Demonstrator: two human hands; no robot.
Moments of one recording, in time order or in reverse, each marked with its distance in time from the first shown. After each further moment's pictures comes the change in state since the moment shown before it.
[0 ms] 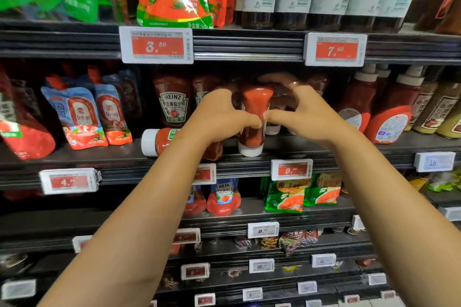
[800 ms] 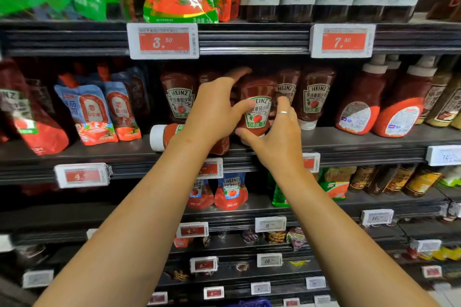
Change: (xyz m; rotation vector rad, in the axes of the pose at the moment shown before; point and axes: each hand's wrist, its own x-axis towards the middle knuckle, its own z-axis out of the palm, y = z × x) left_hand -0.006 -0.014 -0.006 0.189 0.231 0.288; right_hand -0.015 0.029 0.103 -0.239 0.549 0.180
